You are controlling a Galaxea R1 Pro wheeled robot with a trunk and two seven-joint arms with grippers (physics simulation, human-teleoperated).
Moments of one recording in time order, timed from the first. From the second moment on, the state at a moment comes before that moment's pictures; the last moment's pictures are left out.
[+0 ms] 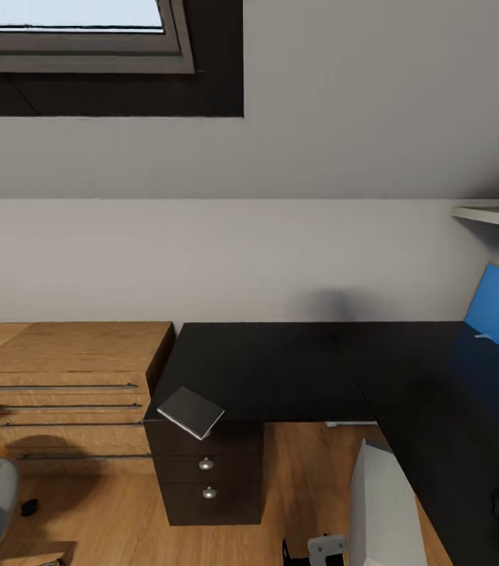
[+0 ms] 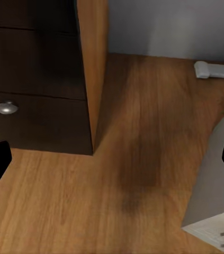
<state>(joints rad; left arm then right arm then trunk) -0.05 -0.04 -0.10 -0.45 0.42 -0.02 0.27 -0.40 0.17 0.38 0.02 -0.16 -0.65 -0.20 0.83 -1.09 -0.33</state>
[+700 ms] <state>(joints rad) -0.05 -0.04 -0.10 -0.45 0.42 -0.13 0.28 -0.40 0.17 0.37 0.02 -0.17 -0.67 -0.31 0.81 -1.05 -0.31</state>
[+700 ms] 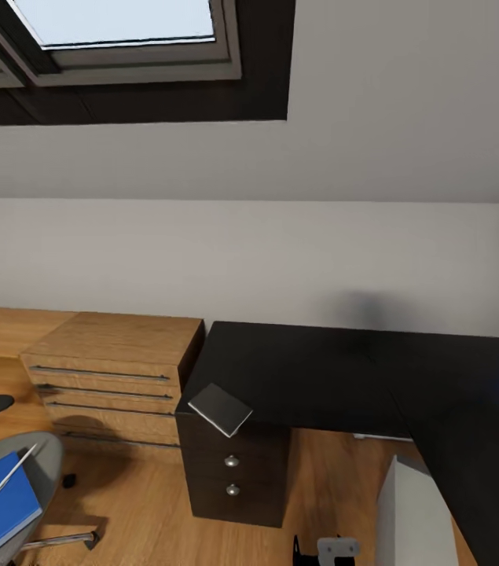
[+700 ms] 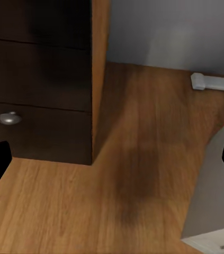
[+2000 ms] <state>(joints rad) -0.04 -0.03 -0.10 -0.02 0.43 -0.99 0.20 -0.22 0.06 0.38 0.02 -0.12 -1.04 -0.35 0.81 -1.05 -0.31</state>
